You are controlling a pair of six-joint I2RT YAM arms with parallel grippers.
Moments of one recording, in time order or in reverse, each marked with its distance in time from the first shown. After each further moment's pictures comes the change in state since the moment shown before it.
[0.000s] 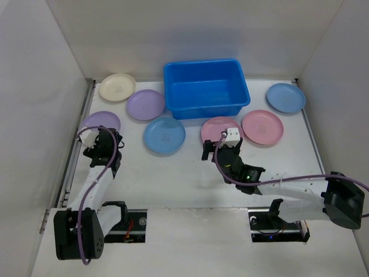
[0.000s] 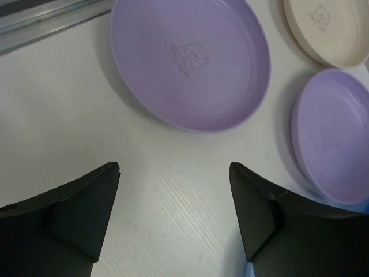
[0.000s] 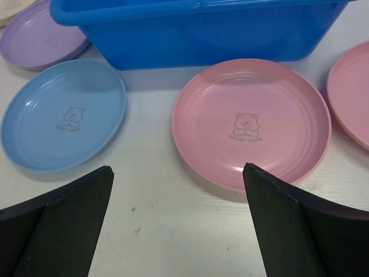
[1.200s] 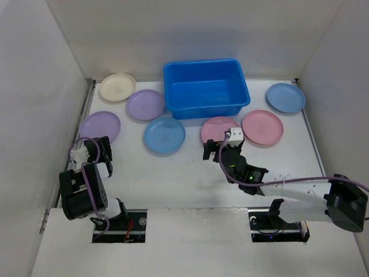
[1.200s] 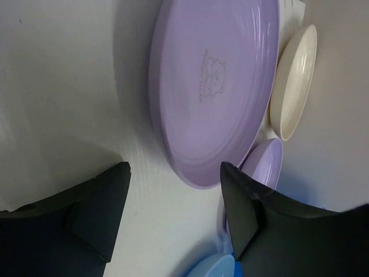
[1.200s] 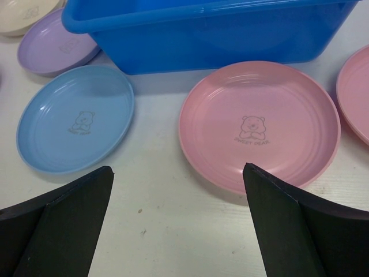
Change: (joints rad) left arm 0.346 0.395 -0.173 0.587 0.423 -0.542; right arm -0.026 -0.037 -0.040 0.050 -0.053 0.005
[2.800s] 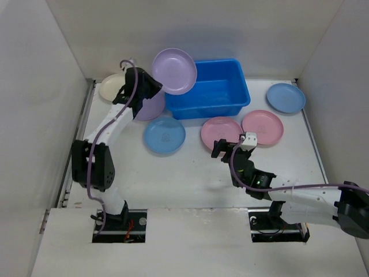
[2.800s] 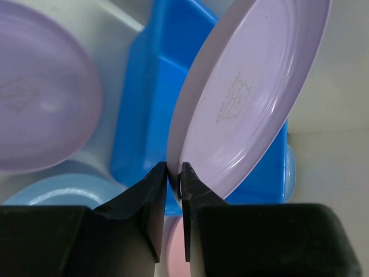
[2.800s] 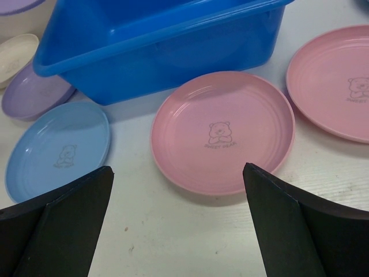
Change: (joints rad) left arm -0.546 0.219 1.009 -0.600 0.190 0.505; right arm 0.010 -0.118 -0.078 0.000 0.166 0.083
